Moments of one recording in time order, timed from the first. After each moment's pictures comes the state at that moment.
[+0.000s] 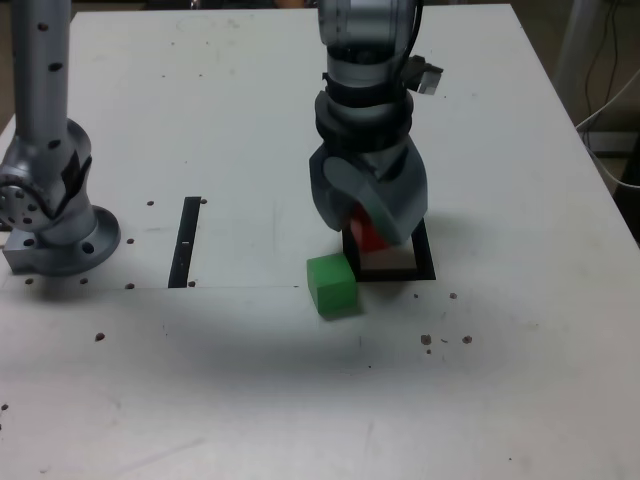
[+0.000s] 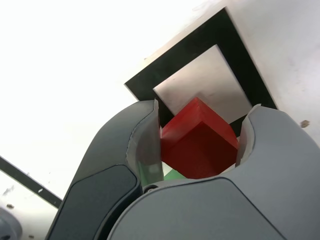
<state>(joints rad) -0.11 1.89 -1.28 0.93 0.11 0.48</state>
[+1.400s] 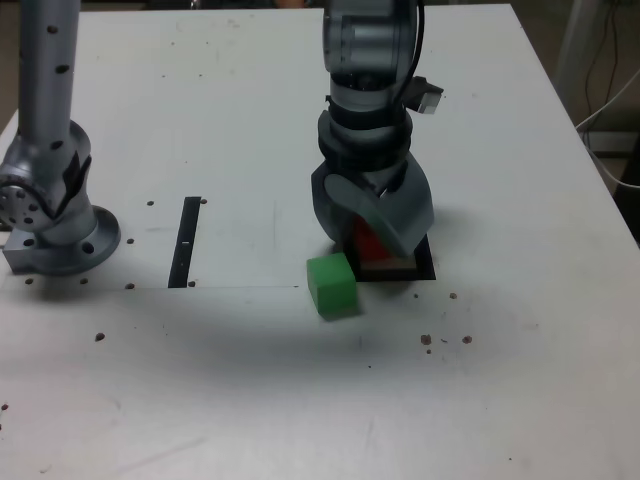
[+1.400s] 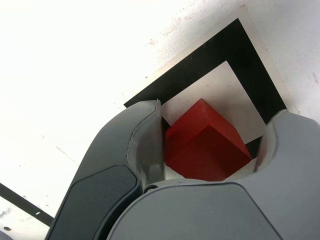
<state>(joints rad) -0.10 1.93 -1.22 0.85 0.12 0.51</state>
